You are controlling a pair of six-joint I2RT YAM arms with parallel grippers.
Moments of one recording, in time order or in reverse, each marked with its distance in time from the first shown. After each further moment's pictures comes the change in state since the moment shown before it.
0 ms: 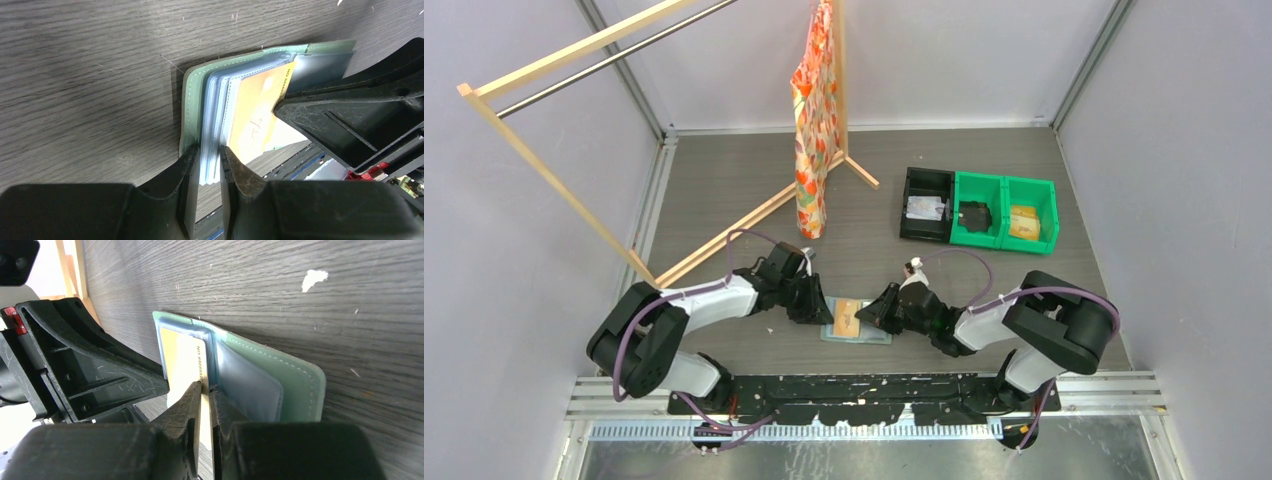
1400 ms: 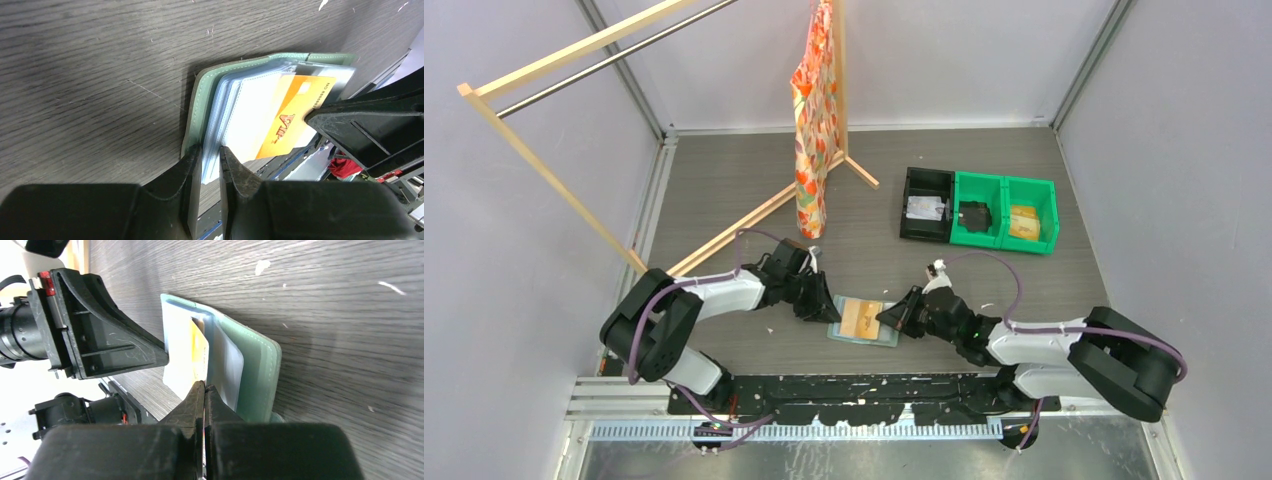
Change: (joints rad) left arm 0.011 0.098 0.033 0.063 0.086 -0.020; right arm -0.050 -0.333 -0.132 -0.166 -0.002 -0.090
